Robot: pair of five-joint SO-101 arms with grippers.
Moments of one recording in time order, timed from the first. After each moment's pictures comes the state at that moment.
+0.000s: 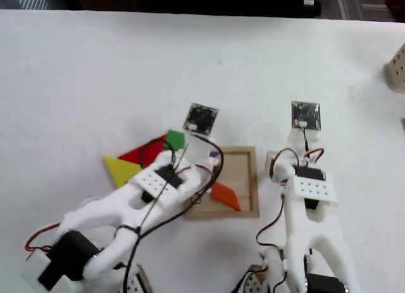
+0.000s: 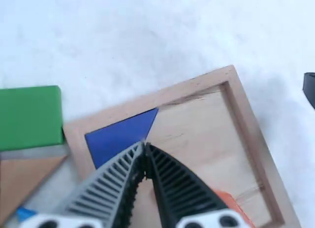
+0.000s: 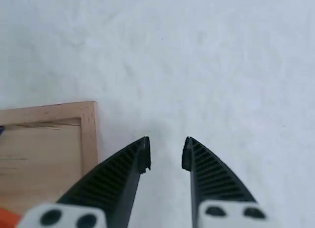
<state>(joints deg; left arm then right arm) 32.6 -11.6 56.7 16.9 19.2 5.1 -29.5 63.7 32.9 4.9</state>
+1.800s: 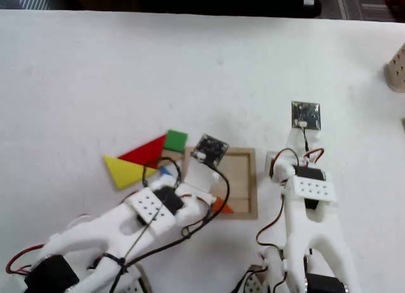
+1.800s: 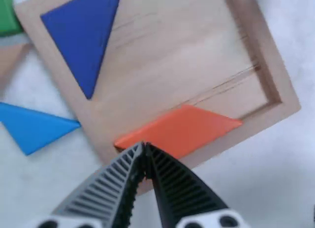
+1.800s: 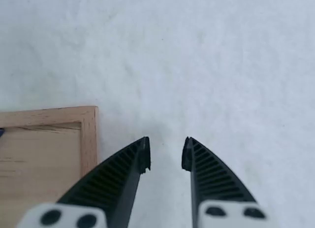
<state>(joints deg) 41.2 -23.7 63.2 40.8 19.6 5.1 -29.5 63.7 32.9 4.9</state>
